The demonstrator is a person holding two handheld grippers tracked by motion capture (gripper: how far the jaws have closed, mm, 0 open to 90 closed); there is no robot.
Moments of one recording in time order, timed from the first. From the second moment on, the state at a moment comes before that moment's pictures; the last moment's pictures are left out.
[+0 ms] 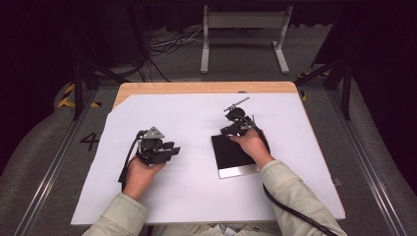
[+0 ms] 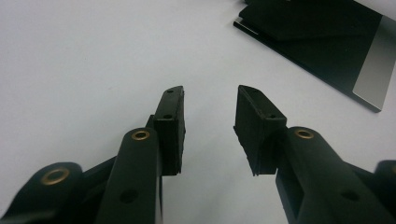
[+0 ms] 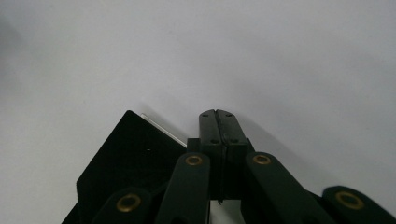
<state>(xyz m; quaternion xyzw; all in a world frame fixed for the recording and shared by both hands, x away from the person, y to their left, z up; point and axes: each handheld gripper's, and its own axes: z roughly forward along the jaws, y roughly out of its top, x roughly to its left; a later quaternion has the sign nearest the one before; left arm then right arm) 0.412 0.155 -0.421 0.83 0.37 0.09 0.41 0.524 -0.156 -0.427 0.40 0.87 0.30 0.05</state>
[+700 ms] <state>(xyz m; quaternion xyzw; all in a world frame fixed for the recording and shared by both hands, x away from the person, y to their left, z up) 0.412 0.155 -0.421 0.83 0.37 0.09 0.41 0.481 -0.138 -0.427 0.32 0.90 0.29 0.01</state>
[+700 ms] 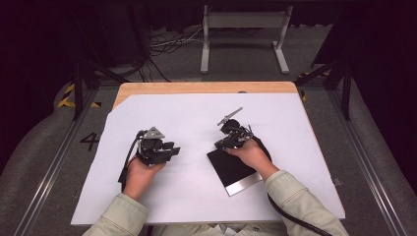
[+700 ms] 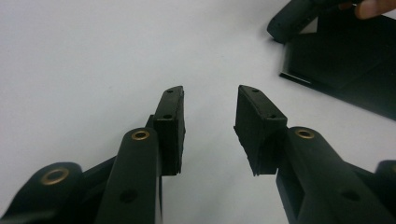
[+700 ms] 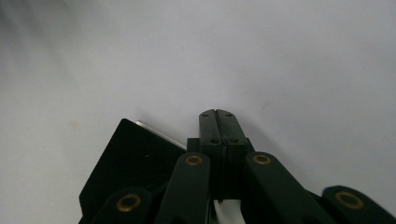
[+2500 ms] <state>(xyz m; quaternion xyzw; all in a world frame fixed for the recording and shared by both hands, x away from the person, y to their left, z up) 0.413 0.153 -0.422 0.83 0.37 0.09 0.41 0.369 -0.283 -0.409 0.30 0.90 0.31 0.02</state>
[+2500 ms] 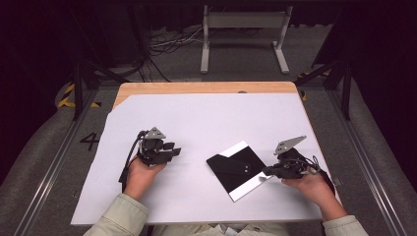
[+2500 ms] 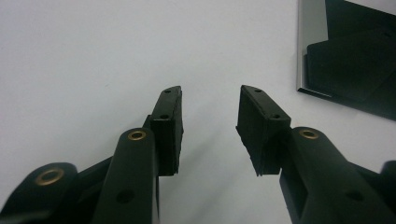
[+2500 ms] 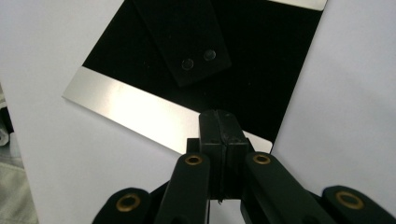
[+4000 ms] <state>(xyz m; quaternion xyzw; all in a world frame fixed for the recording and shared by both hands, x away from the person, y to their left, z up) 0.412 0.148 -0.423 0.83 0.37 0.08 0.40 0.389 -0.264 -0.425 0.30 0.89 0.32 0.09</state>
